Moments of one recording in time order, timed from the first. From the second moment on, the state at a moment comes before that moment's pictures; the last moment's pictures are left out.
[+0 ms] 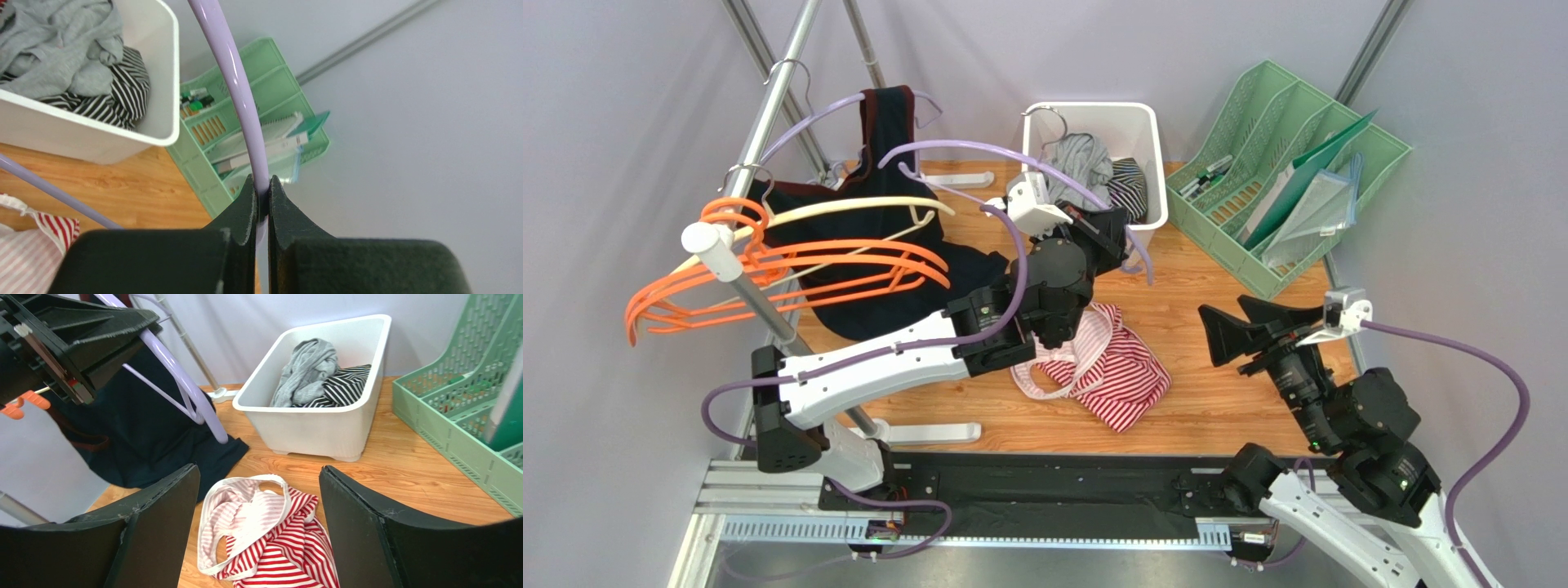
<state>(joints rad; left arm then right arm) -1.23 1.48 1.52 -0.02 -0.93 -0.90 0.78 0.28 0.81 -0.40 0.35 0.30</state>
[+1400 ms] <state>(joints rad) -0.86 1.38 1.53 0.36 -1.31 -0.63 0.78 0.44 0.74 -0.47 0.26 0.37</state>
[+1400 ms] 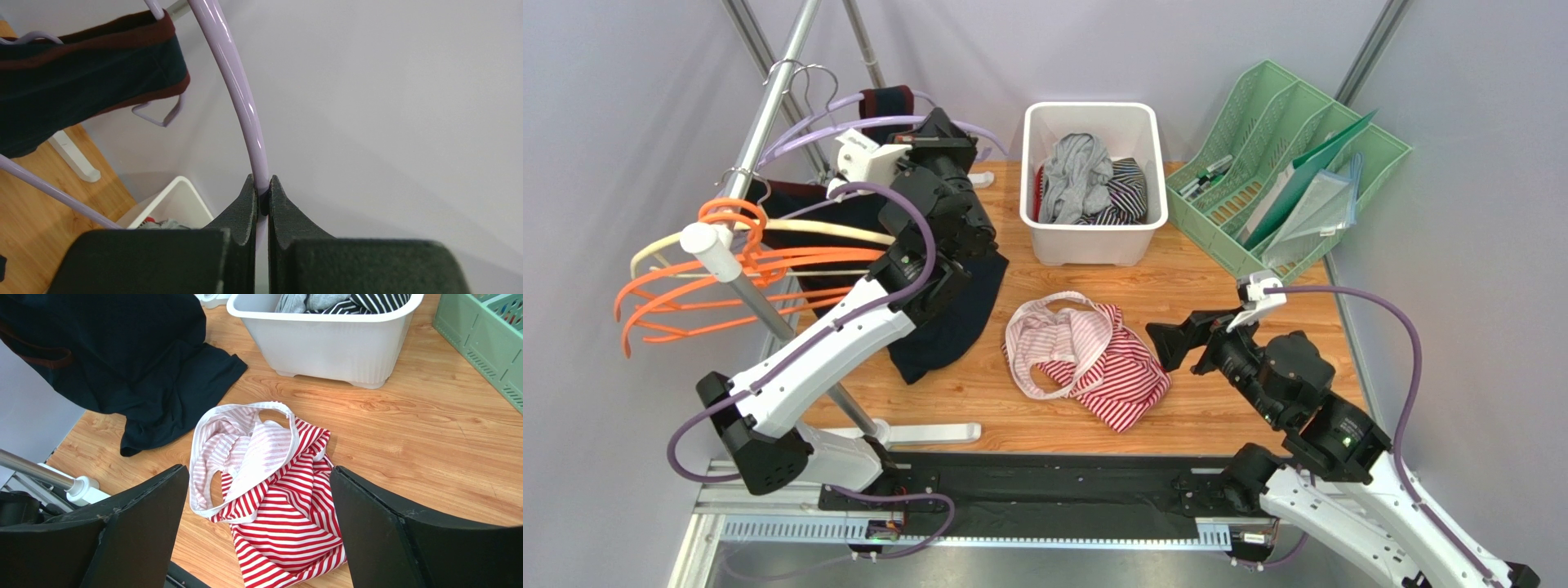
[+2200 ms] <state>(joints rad) -0.70 1.19 1.35 0.03 -1.30 -0.98 0.78 0.55 0.73 -0.40 0.22 0.40</state>
